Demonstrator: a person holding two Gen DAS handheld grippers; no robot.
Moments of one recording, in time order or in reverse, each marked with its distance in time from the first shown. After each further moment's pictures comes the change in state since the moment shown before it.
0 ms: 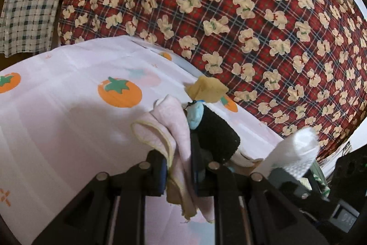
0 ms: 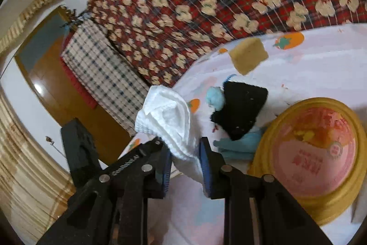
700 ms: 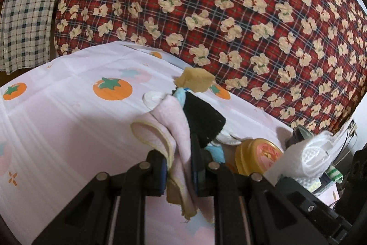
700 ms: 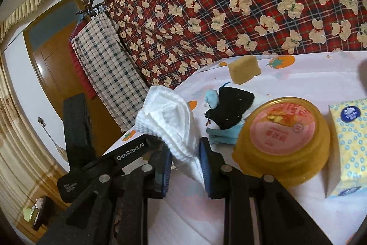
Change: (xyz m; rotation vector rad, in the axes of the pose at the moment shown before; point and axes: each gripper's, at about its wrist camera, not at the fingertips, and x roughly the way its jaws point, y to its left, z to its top) left arm -0.022 -0.036 -0.024 0.117 0.004 0.026; right arm -0.051 0.006 -0.032 -0.141 -0.060 -0.055
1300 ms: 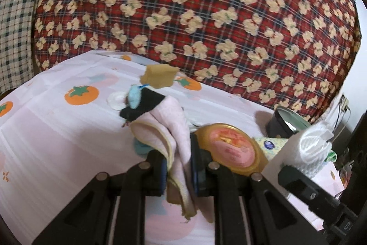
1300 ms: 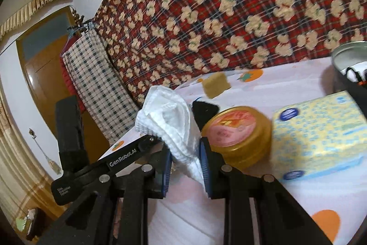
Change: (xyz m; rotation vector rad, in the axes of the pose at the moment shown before) left arm -0.016 -0.069 -0.014 0.141 0.006 -0.058; right arm -0.073 -0.022 -0.006 0.026 -0.110 -0.101
